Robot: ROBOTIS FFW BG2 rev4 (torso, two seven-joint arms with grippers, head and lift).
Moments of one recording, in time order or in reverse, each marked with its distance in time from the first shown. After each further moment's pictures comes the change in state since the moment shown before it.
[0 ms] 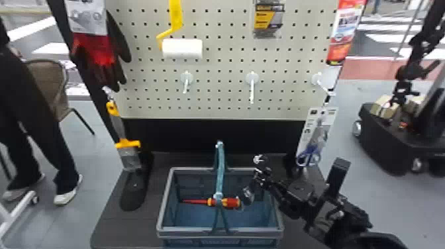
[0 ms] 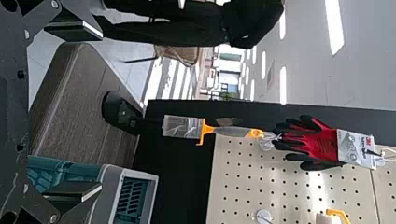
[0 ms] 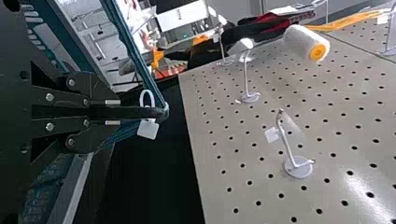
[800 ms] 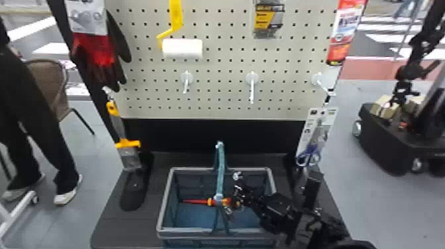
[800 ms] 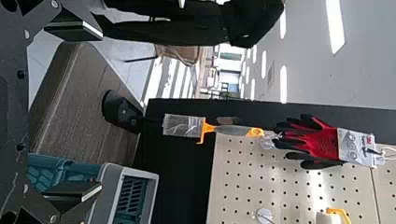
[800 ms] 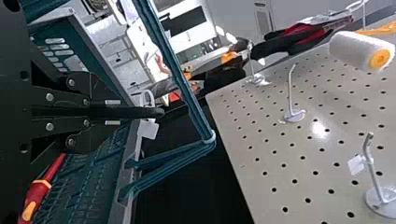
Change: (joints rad) left arm -0.002 0.000 -0.003 0.002 -0.001 0.000 0.000; right arm -0.032 -0.004 0.133 0.127 -0.050 -0.027 0.002
